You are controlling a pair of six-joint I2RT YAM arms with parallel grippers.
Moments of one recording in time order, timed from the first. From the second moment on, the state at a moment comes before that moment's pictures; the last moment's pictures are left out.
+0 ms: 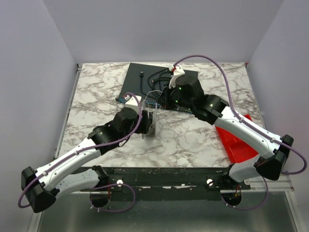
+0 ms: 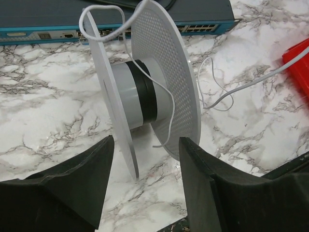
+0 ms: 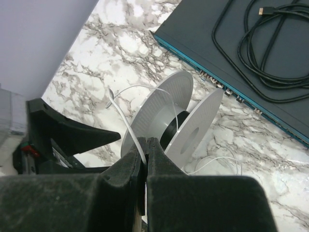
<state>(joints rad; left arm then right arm) -0.85 0.94 0.84 -0.41 -0.28 -0.46 0.89 1.42 1.48 -0.49 0.12 0.41</state>
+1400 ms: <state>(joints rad) -0.95 1.08 0.78 -0.34 -0.43 -0.56 0.89 1.43 1.50 -0.49 0.13 0.42</state>
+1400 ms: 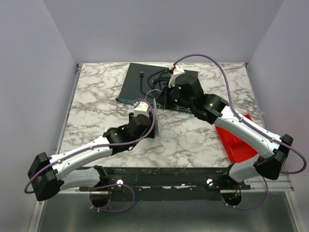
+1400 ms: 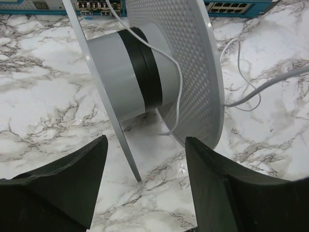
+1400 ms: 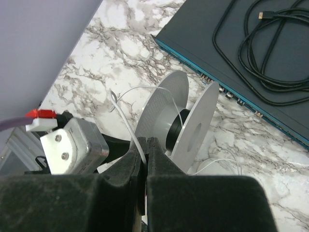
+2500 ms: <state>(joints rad) -1.11 1.33 0.94 -0.44 -0.90 -0.77 0.89 1.45 1.50 -0.50 0.13 0.42</state>
